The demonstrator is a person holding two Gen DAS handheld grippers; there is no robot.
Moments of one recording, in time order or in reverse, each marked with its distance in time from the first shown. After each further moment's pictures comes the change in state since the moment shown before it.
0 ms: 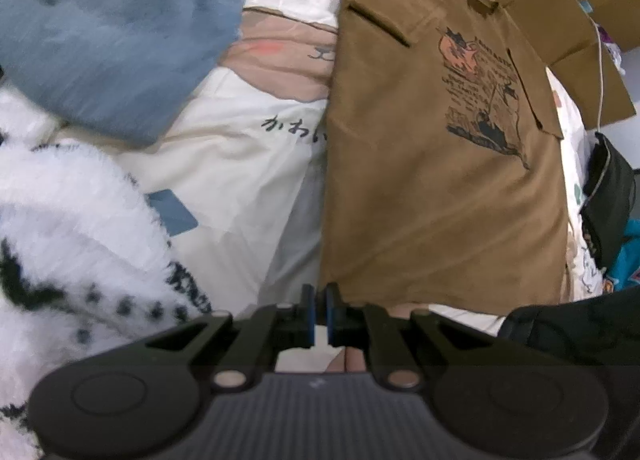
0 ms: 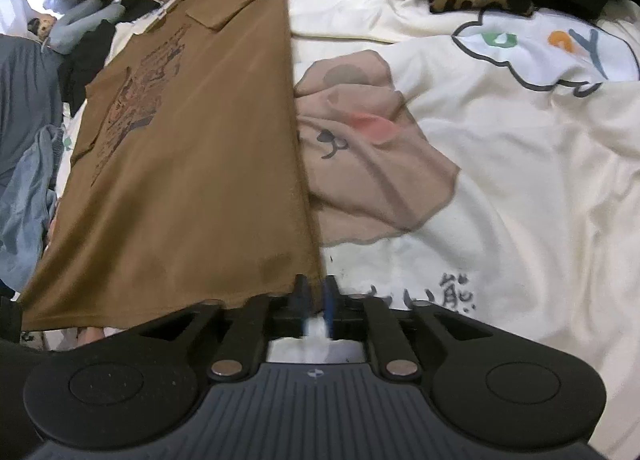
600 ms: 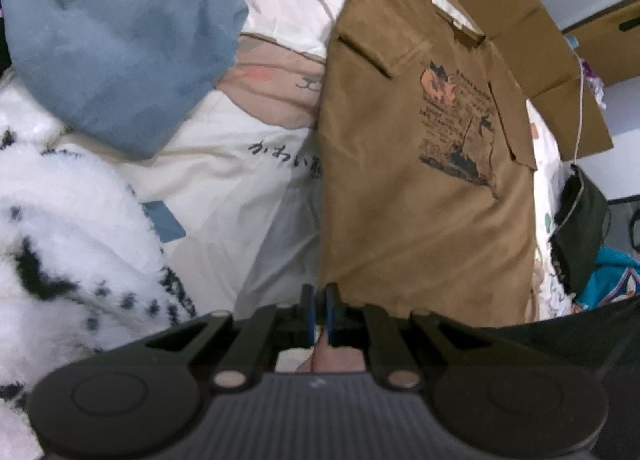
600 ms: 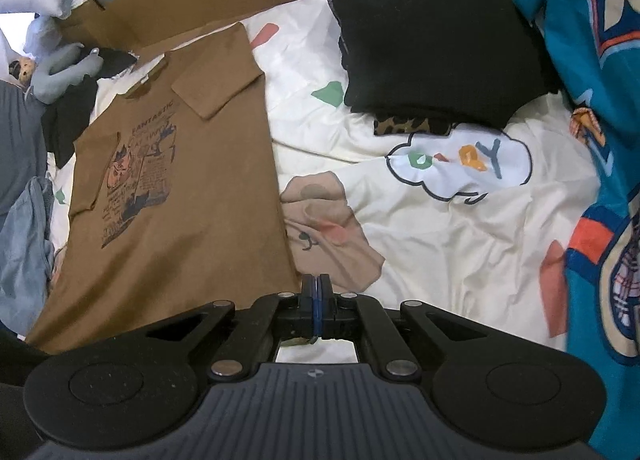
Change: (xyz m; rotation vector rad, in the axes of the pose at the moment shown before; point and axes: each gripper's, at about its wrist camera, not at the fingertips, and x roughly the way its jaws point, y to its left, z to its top) left arm -0.025 -0.001 0.004 -0.055 -0.044 -0.070; right arm -0.125 0.025 0.055 0.044 -0.067 -0.135
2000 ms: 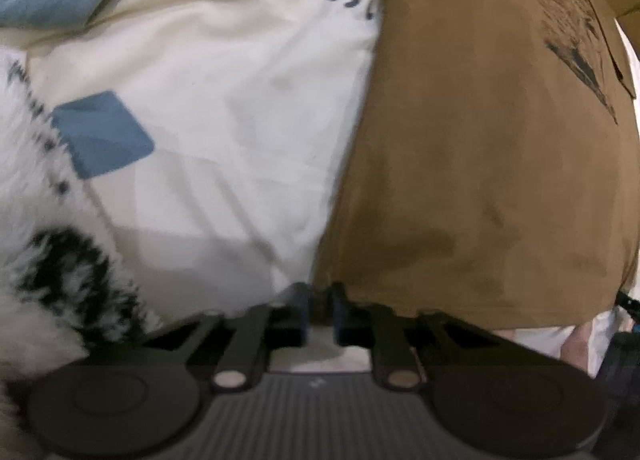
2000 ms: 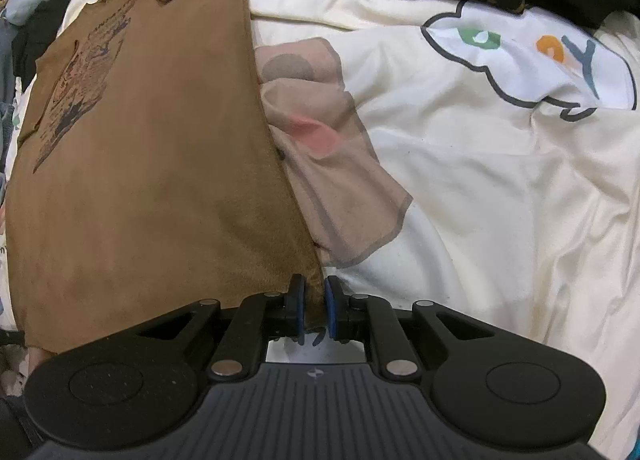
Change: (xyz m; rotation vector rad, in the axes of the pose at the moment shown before) left arm 0.144 0.032 0.010 0.004 0.233 0.154; right arm 0.152 -0.021 -0.025 -0.065 0.177 0.000
